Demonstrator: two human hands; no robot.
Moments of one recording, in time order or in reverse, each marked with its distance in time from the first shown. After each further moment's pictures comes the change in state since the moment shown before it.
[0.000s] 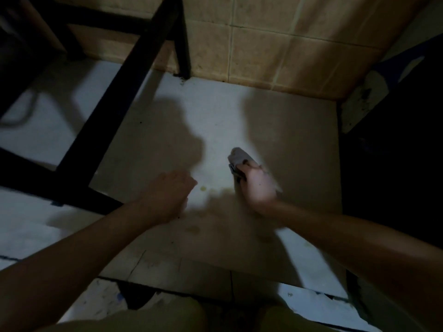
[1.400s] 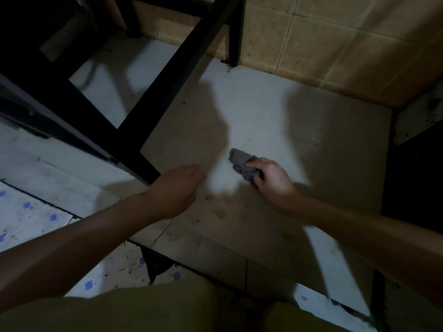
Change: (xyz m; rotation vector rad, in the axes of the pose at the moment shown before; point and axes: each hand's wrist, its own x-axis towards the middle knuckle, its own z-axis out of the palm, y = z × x) left_hand -0.059 -0.018 0.021 -0.136 0.056 -0.095; right_hand 0.006 -0.022 0.012 0.168 -0.089 -0.334
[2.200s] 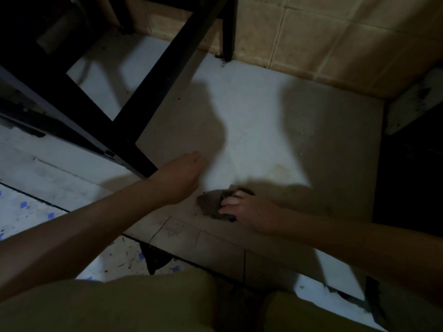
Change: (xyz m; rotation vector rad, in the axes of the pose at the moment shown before) left_hand 0.014 0.003 -0.007 -0.048 0.016 0.012; right_hand -0.050 -0.021 0.035 -0.229 -0.484 -0.521
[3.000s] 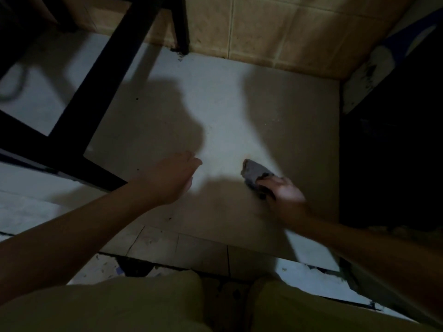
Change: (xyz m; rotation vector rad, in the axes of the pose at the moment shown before) left_hand 0.039 0.027 0.007 -0.049 0.001 0.144; right_hand -0.102 0.020 -0.006 0.239 0.350 0.827
